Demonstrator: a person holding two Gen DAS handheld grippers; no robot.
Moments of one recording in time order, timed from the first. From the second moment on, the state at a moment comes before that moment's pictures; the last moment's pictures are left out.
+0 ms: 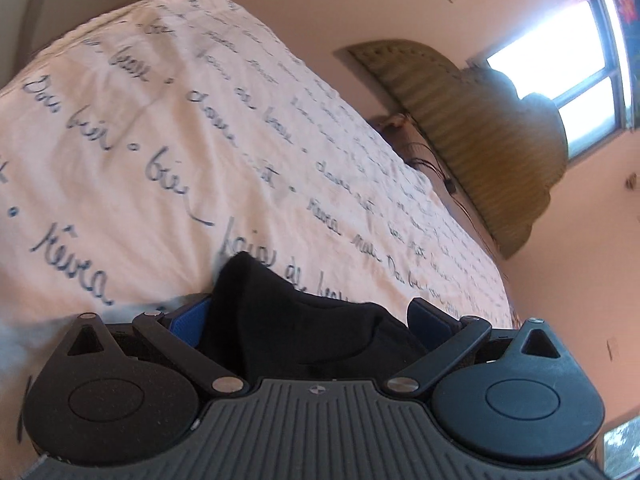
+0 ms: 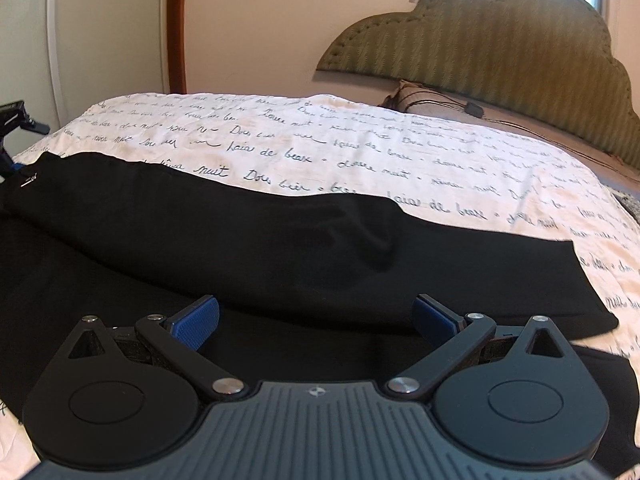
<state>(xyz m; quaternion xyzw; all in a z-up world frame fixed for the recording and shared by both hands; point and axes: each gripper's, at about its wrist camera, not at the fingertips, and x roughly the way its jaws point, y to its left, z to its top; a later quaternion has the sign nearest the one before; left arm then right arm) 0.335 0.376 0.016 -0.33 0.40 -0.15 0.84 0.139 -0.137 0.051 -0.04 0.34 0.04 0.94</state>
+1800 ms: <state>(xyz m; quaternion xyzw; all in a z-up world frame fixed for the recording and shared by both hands) 0.151 0.342 0.114 -0.18 0.10 -0.21 0.96 0.303 -0.102 0.103 -0.08 0.38 0.46 0.80</state>
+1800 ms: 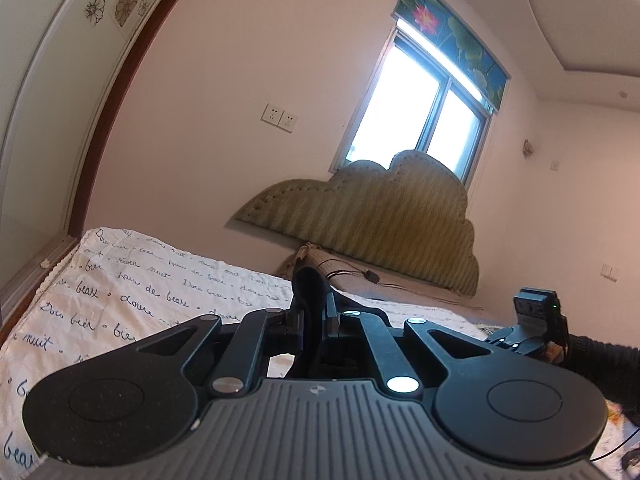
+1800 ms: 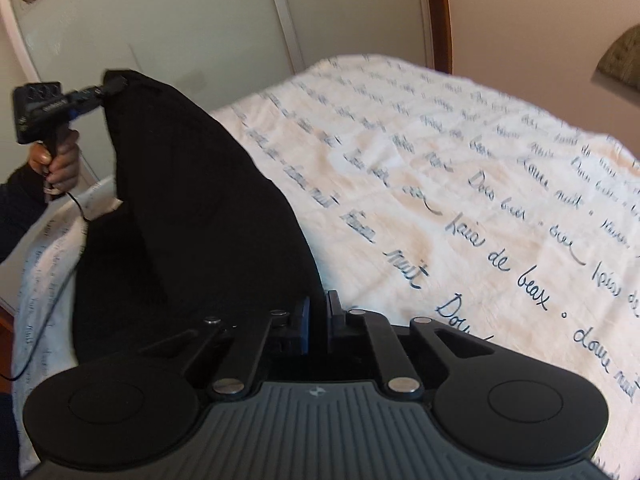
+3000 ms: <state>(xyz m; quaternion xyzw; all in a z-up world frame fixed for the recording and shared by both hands) 0.048 0.361 0.017 -0.51 0.31 -0.01 0.80 0.152 -0.097 0.055 0.02 0.39 0.43 0.81</state>
